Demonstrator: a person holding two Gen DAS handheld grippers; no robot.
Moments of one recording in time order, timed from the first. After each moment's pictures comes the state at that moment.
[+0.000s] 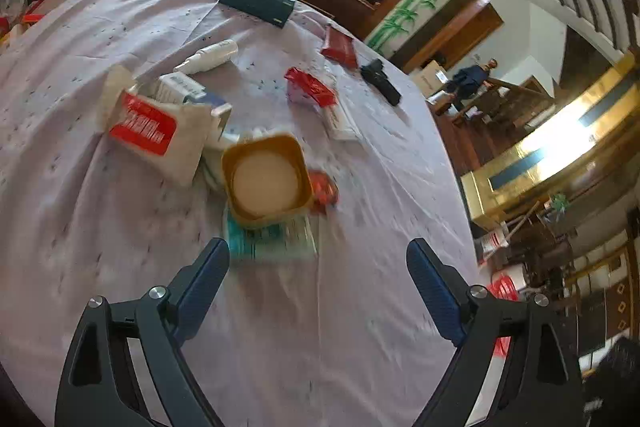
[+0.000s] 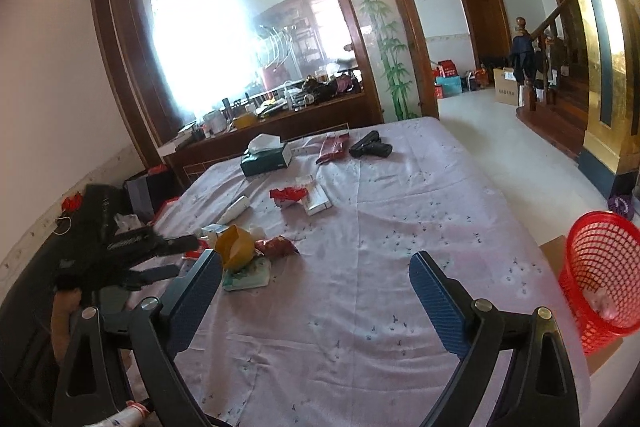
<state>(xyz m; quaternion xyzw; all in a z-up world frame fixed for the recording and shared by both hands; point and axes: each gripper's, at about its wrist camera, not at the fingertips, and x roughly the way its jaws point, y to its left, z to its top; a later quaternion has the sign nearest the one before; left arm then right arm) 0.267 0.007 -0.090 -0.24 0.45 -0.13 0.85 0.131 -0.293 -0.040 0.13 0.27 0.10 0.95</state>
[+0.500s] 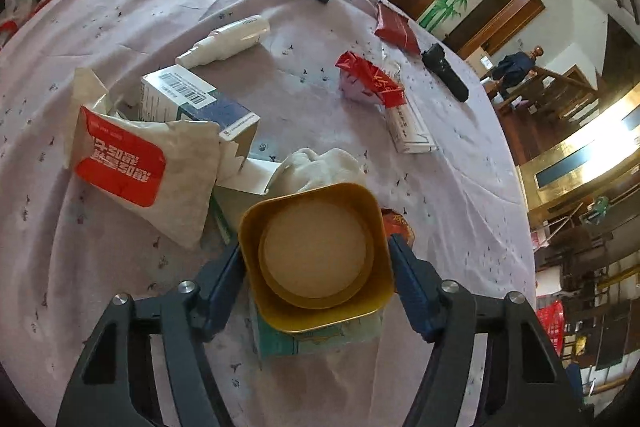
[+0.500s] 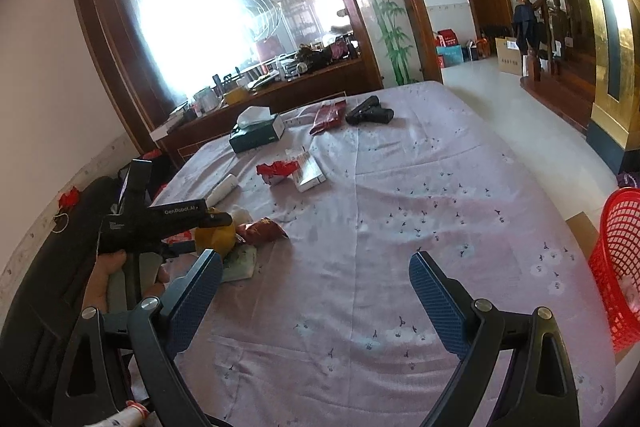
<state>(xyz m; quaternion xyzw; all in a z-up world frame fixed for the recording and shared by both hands) 0.335 0.004 -0.138 -0.21 0.50 -0.08 0.84 0.177 -0.296 -0.076 0.15 0.31 0.11 0.93</state>
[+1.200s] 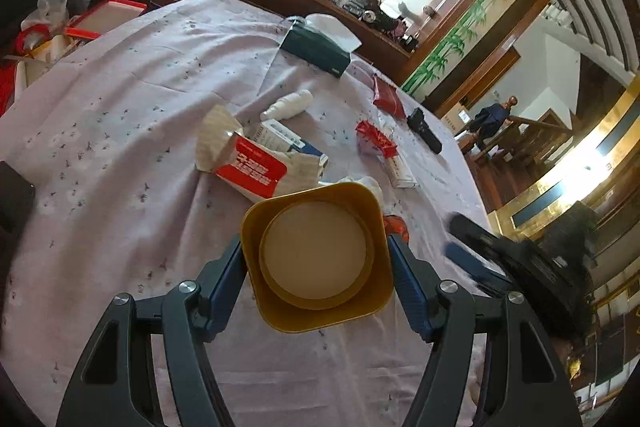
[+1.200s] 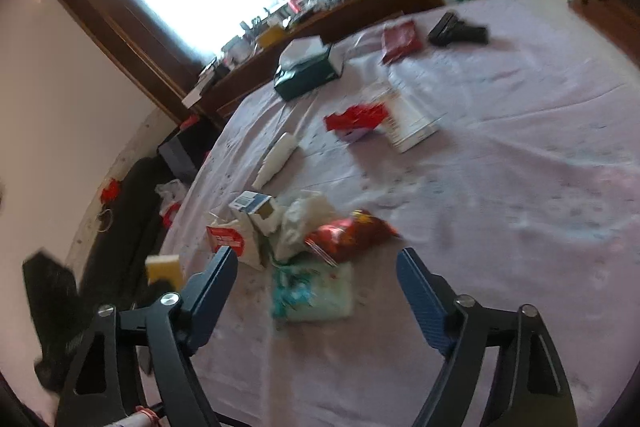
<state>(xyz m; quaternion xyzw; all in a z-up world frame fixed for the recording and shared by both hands) 0.235 0.092 -0.089 -0.25 0.39 -0.08 0.88 0.319 -0.195 -0.121 0.24 0.42 0.21 0.85</state>
